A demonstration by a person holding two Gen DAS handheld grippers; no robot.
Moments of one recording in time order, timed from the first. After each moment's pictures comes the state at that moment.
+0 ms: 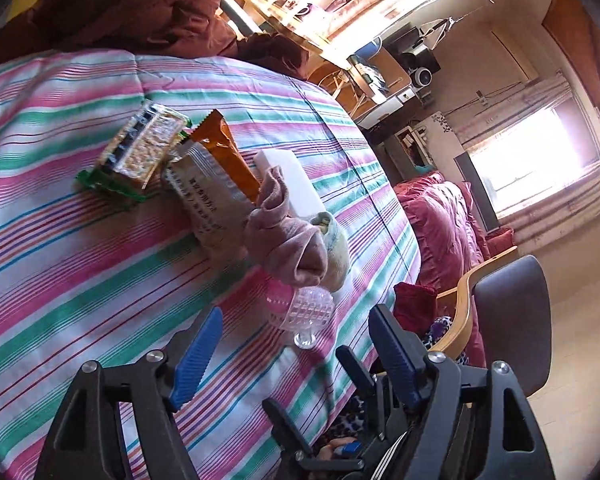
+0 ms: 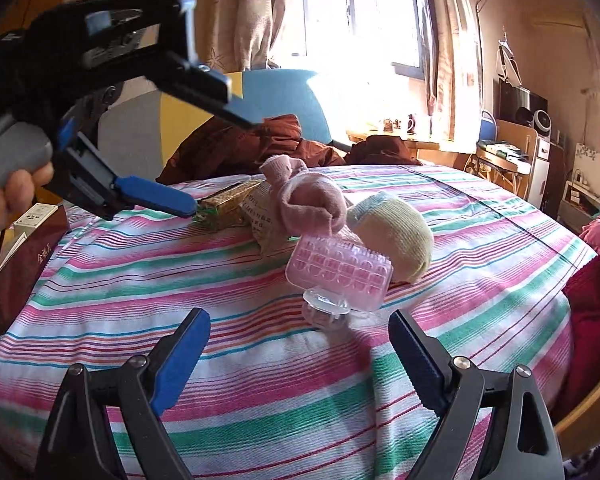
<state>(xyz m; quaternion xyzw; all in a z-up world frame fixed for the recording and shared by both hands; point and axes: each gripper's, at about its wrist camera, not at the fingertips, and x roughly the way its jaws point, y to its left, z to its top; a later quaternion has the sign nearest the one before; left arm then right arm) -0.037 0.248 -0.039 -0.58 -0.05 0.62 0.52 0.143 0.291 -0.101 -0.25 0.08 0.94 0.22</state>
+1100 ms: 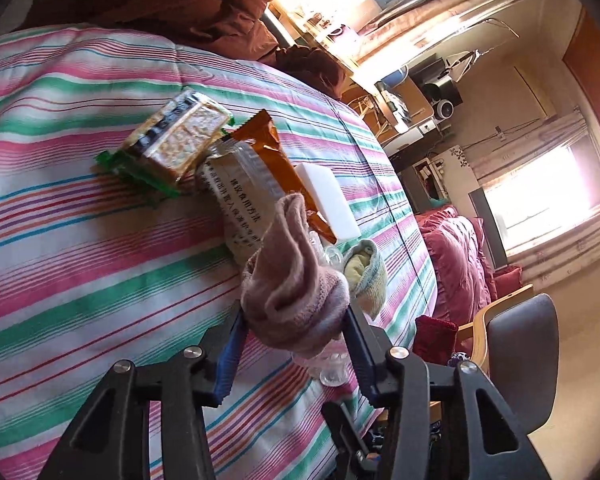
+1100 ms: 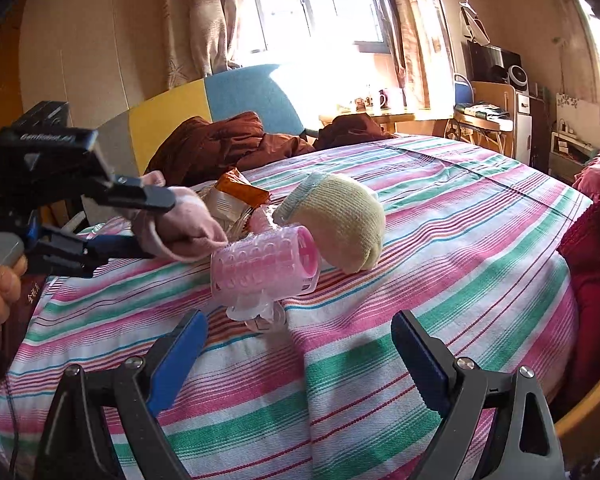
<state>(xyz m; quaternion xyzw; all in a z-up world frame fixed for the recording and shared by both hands) -0.048 0.223 -0.071 -0.57 -0.10 0.66 0.48 0.156 0.335 -0.109 -0.24 0.16 0.93 0.23</state>
